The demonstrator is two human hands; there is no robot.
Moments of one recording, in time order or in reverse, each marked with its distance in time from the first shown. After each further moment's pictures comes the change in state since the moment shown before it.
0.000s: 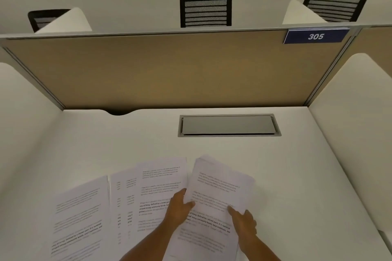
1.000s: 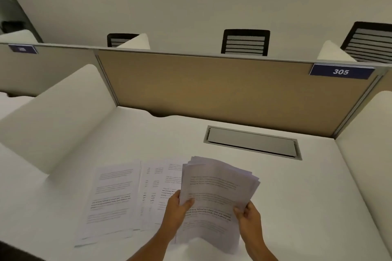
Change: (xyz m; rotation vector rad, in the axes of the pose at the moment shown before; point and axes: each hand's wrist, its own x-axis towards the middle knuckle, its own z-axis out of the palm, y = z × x) left_hand -0.123 -0.012 -0.018 -0.497 0.309 0.130; right_hand -0.080 0.010 -0.028 0.118 -0.306 -0.672
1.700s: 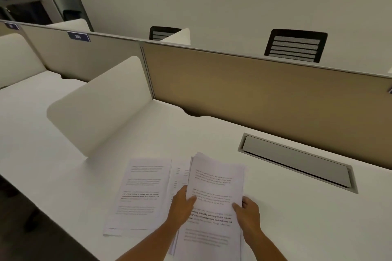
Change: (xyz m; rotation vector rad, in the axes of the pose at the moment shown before) left_hand 0.047 -0.002 -0.078 0.194 0.144 -0.022; right_hand 0.057 -0.020 0.116 -0.209 -0.140 0.114
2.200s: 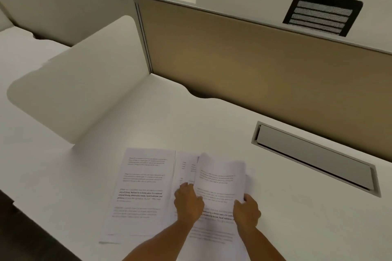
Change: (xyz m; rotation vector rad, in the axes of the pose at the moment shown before) left_hand 0.089 -0.048 0.002 0.475 0.049 -0.258; right_hand 0.061 0.004 0.088 -0.327 0.262 0.163
